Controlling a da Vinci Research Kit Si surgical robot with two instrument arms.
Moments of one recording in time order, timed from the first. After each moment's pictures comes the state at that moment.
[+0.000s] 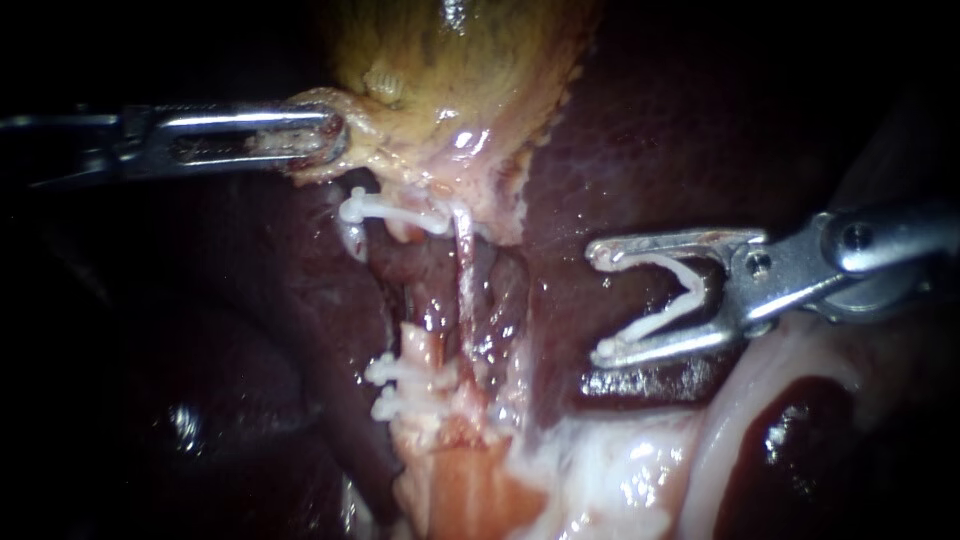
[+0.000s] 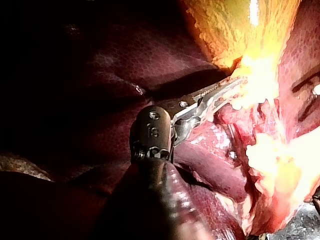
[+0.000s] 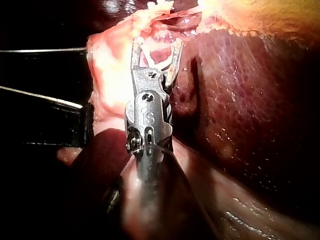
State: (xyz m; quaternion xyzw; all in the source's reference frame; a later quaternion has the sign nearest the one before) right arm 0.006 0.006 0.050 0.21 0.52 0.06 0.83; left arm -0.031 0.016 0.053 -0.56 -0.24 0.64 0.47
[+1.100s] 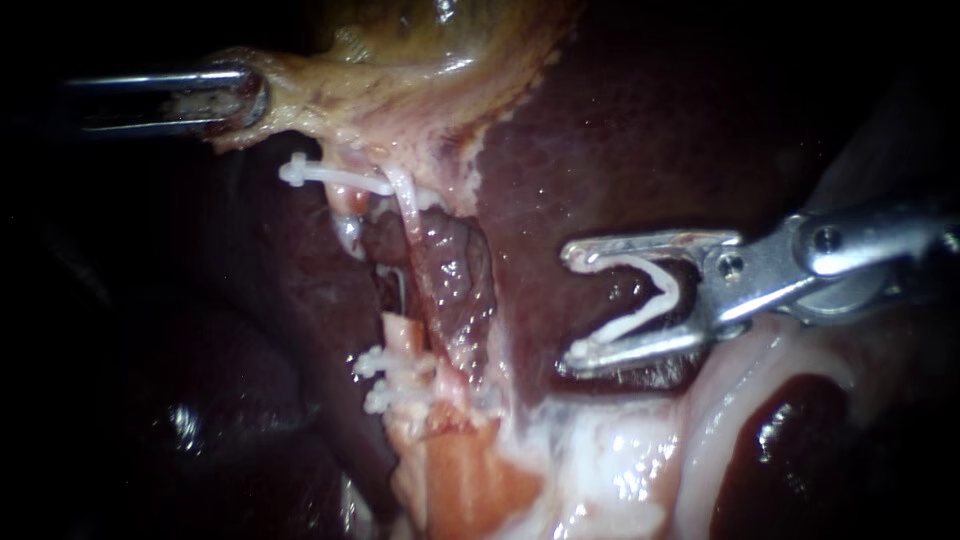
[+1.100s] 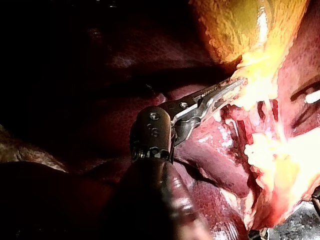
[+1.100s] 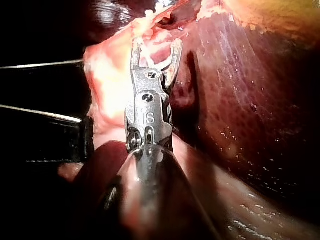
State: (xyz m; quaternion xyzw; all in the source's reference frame) right arm 0.010 0.006 0.051 0.23 0.51 0.08 0.82; left arm -0.026 0.018 0.047 -0.56 -0.24 0.63 0.48
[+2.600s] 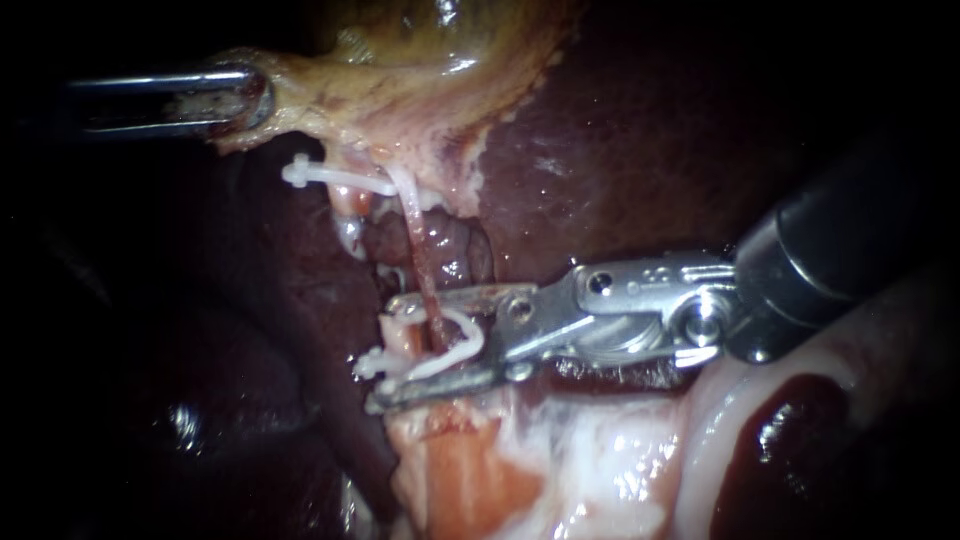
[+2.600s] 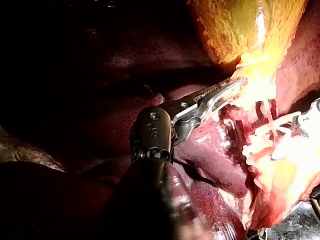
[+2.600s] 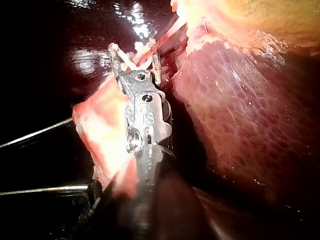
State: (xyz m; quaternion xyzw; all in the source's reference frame) right arm 0.022 0.002 0.058 0.30 0.52 0.13 0.79; left arm -0.026 0.018 0.047 -0.56 -0.24 0.63 0.48
